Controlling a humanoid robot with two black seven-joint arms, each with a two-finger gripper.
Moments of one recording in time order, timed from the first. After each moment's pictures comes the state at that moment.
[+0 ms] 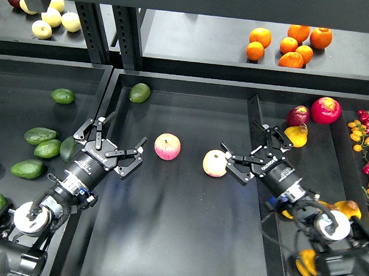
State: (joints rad) left arm -0.11 0.00 -1.38 -1.09 -0.09 -0.49 0.41; right arm 0.24 0.01 1.31 0.88 0.32 0.58 -0.49
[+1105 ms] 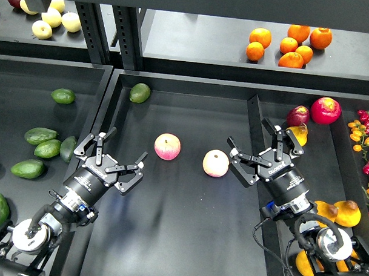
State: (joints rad) left arm -0.02 0.00 -1.35 -1.15 -0.10 -0.49 0.41; right arm 0.09 0.01 1.31 1.15 0.38 0.54 -0.49
